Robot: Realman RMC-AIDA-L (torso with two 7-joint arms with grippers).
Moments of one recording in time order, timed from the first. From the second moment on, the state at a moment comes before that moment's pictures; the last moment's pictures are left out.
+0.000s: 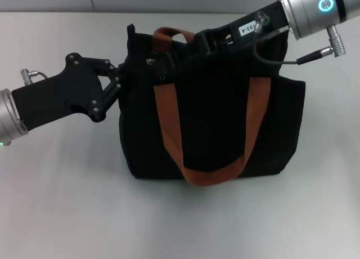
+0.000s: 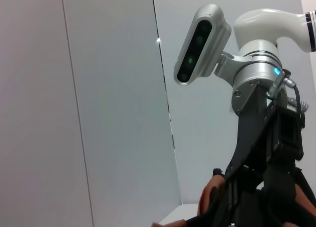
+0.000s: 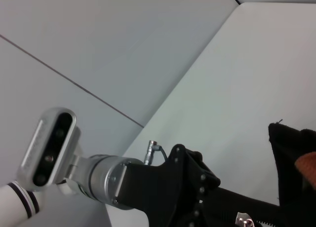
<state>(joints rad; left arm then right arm) -0.48 -2.06 0.58 0.48 1.78 1.69 -0.80 1.00 2.03 -0.99 -0.72 -2.01 -1.62 2.46</state>
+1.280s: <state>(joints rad) -0.52 -2.05 0.58 0.49 1.76 1.72 -0.89 1.00 2.05 -1.05 -0.79 -2.04 -1.57 2.45</state>
